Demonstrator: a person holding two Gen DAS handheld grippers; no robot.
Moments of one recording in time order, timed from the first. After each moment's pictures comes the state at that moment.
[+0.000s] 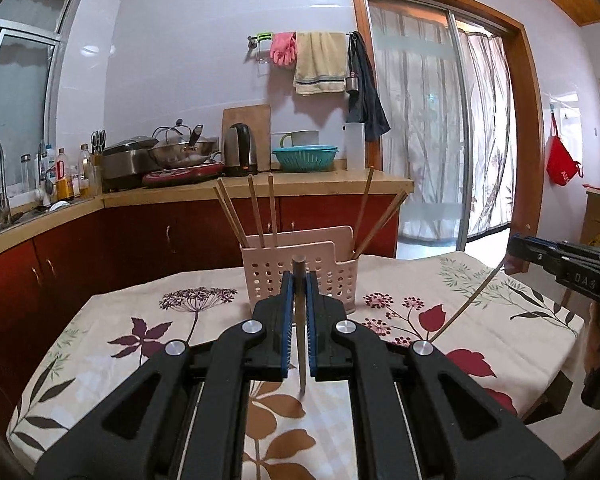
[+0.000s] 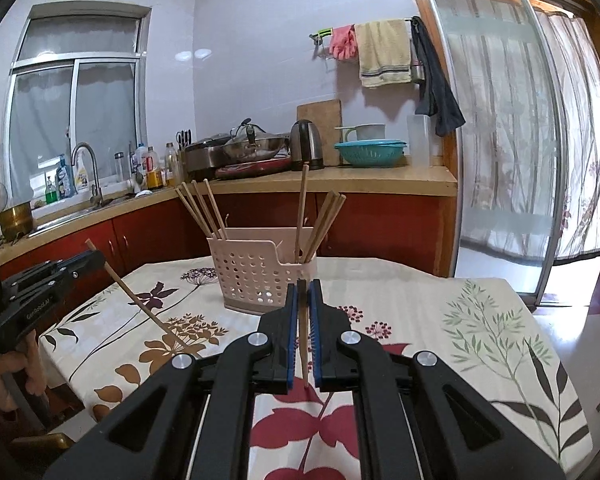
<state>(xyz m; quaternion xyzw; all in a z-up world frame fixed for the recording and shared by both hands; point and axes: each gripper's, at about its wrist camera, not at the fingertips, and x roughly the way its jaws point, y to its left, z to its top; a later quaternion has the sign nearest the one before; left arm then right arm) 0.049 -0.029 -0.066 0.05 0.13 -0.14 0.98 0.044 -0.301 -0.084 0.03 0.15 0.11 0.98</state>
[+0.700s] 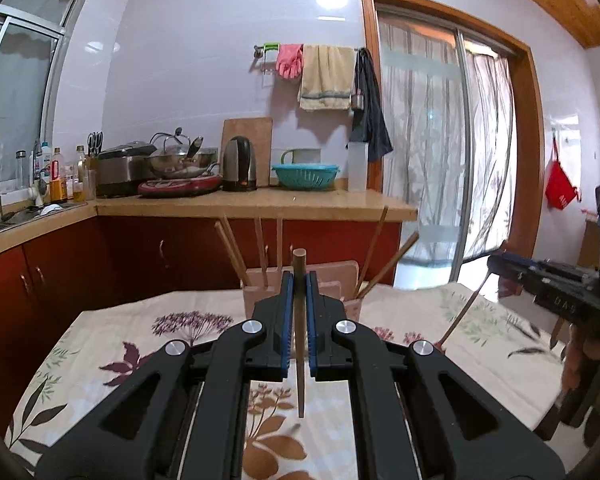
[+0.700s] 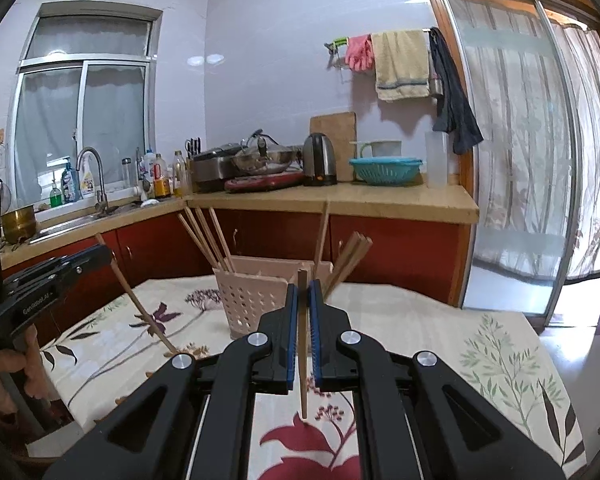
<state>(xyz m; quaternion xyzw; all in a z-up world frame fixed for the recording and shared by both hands) 0.078 -0.019 -0.035 0.01 0.10 -0.15 0.98 0.076 -0.281 -0.056 0.02 0.13 0.12 0.98</state>
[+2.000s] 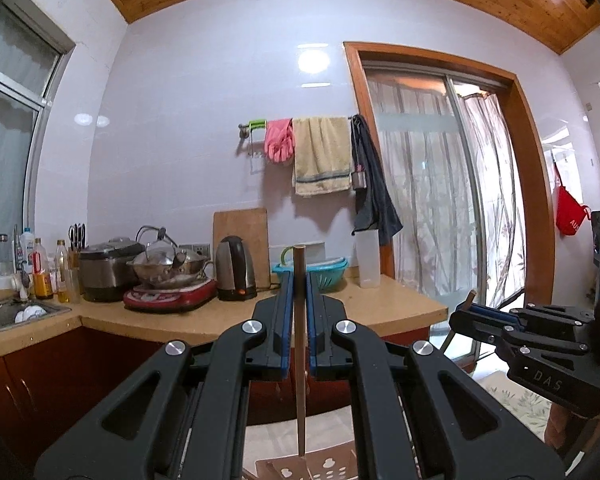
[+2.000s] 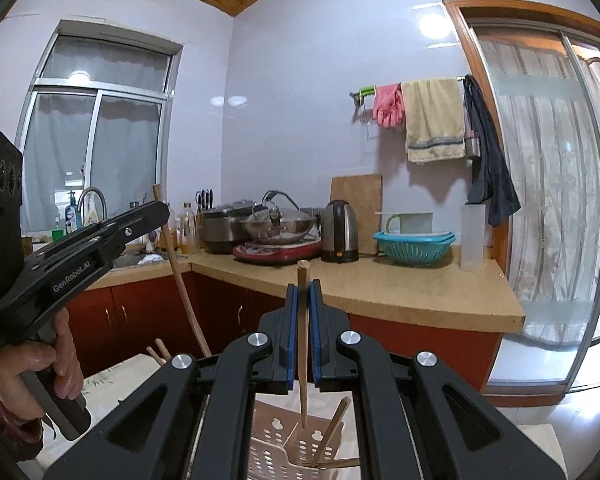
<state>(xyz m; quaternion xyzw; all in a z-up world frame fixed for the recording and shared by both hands) 0.212 -0.057 0.056 0.04 -0.03 -0.15 0.99 0.193 -0.255 0.014 0.01 0.04 0.16 0.99</state>
